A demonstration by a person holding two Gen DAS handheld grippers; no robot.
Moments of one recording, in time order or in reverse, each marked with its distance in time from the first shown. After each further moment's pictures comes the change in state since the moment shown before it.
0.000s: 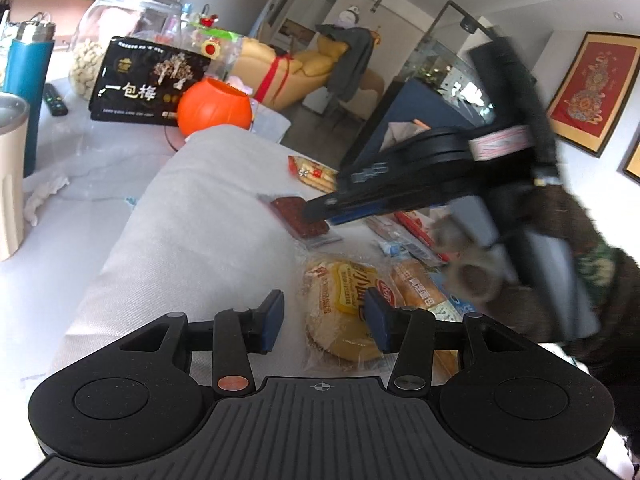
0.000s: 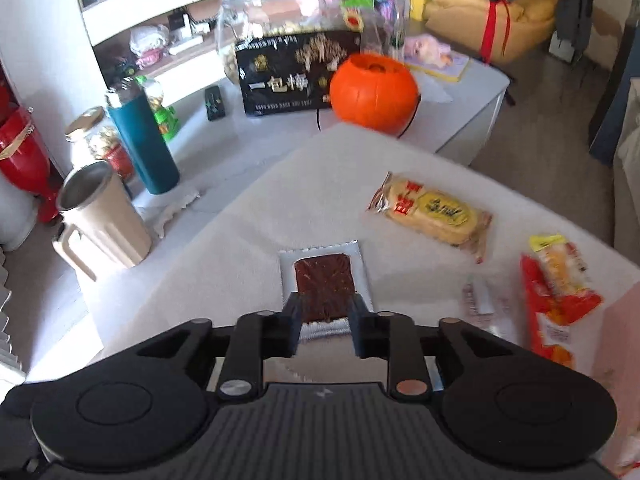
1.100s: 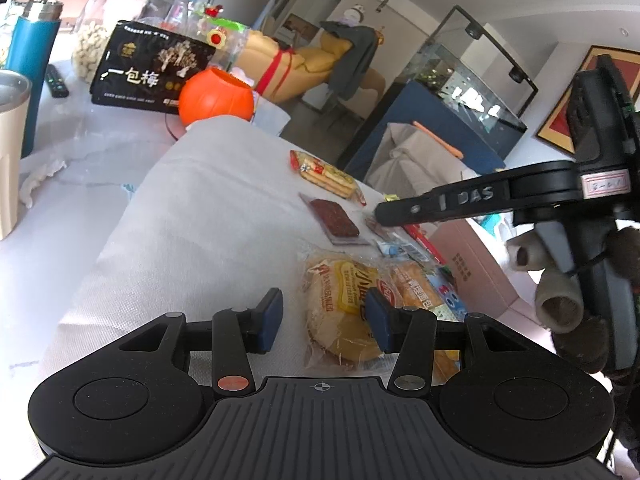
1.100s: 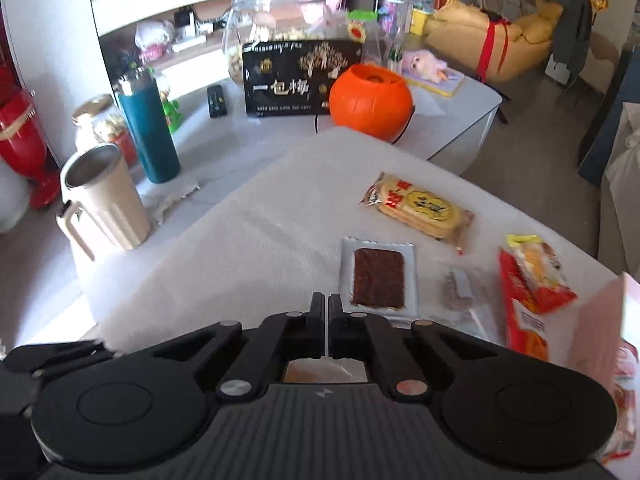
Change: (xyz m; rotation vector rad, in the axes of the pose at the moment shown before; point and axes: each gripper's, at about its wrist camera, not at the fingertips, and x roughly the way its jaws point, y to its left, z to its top) left arm 0.002 0.007 0.000 -0.047 0.010 -0.023; right arm -0.052 0.005 -0.024 -0.070 -0.062 -0.043
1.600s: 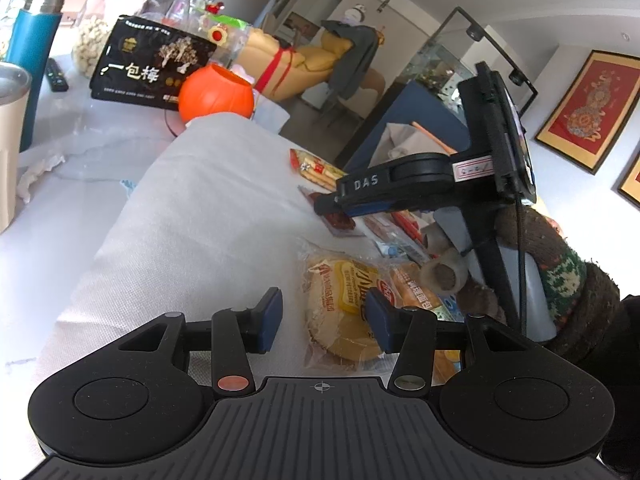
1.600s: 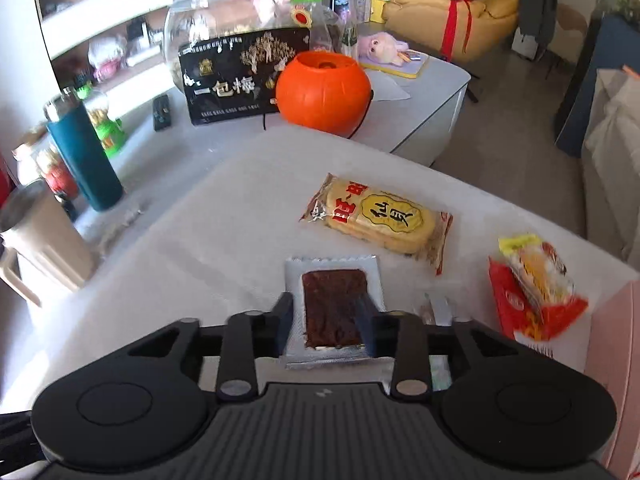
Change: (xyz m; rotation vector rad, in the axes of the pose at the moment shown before) left arm 0.001 0.004 0.000 -0.021 0.004 -0.015; right arm 0.076 -0.023 0.023 0.068 0.025 -0.096
